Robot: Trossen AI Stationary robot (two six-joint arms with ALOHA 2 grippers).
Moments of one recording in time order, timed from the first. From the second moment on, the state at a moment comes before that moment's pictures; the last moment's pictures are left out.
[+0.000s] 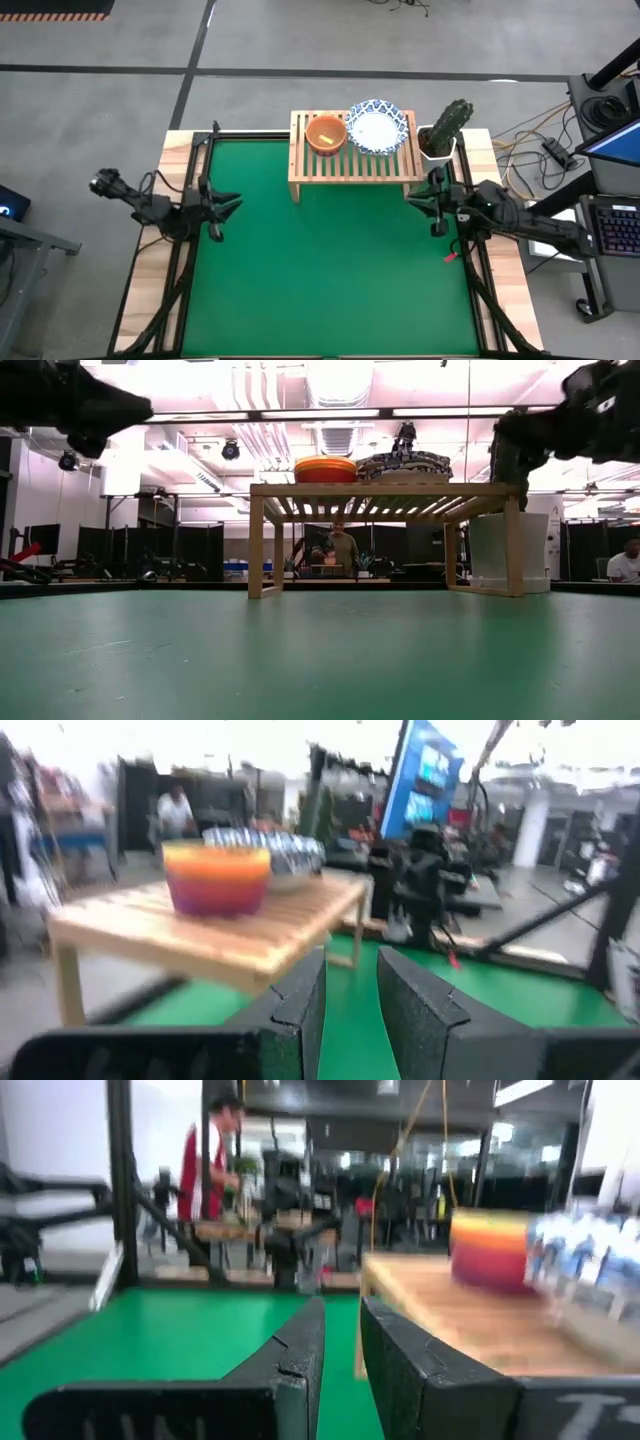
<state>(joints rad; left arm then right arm) -0.50 0.10 0.15 0.10 -0.83 -0.02 -0.31 0.12 0.01 0.26 -0.30 -0.04</state>
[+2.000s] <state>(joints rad) 0.01 0.16 0.02 0.21 0.00 -0.10 -0.31 0.02 0.01 0.04 -0.25 -0.03</state>
